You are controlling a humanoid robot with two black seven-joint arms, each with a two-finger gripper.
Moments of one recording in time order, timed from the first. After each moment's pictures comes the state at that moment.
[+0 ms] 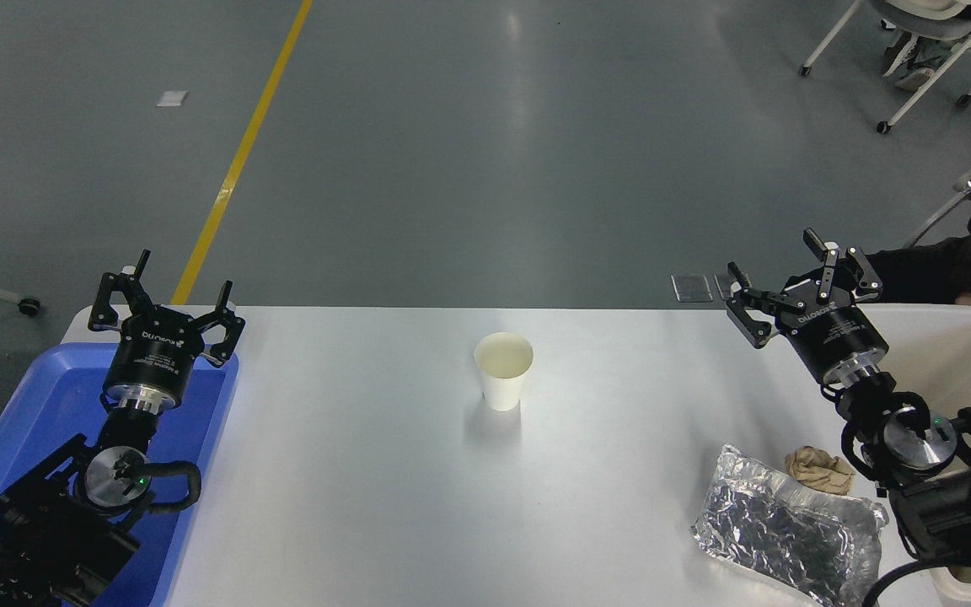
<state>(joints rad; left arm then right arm) -0.53 0.25 -0.97 -0.46 -0.11 -0.69 -0.40 0.55 -0.35 0.80 0.60 0.62 0.67 -0.07</state>
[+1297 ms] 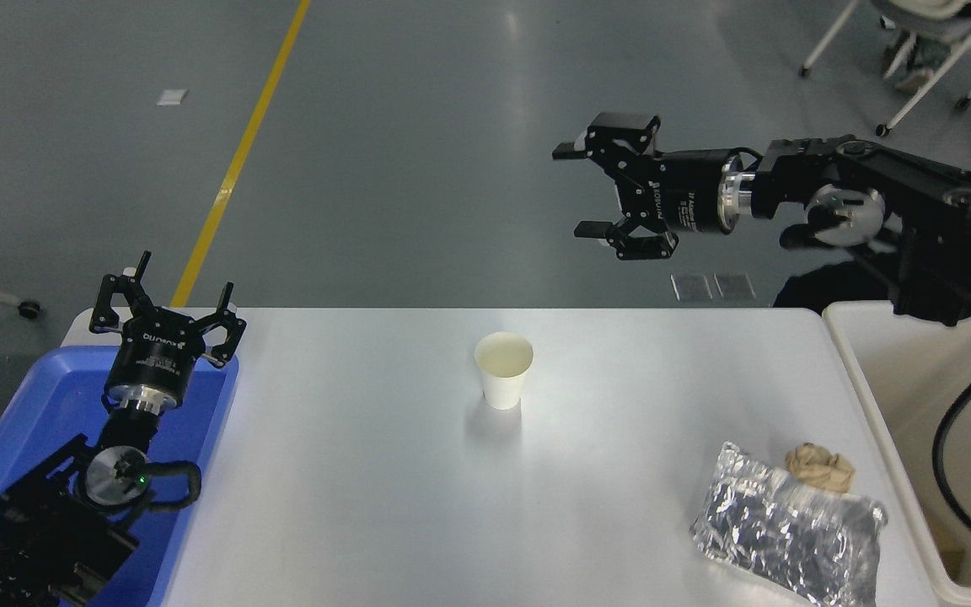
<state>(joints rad) -0.53 0.25 -0.97 -0.46 -0.11 -0.69 -0.40 1.49 -0.35 -0.23 0.83 -0.20 0.69 -0.09</state>
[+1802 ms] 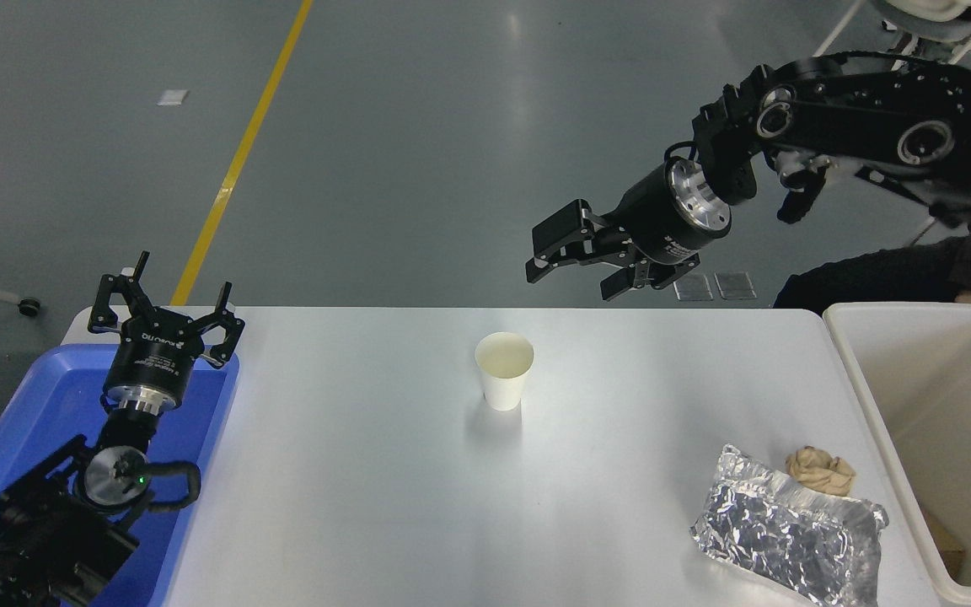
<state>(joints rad) -0.53 0.25 -0.97 -0.46 -0.11 -0.69 -0.40 1.98 -0.31 -0.75 1.16 -0.12 0.77 -0.09</state>
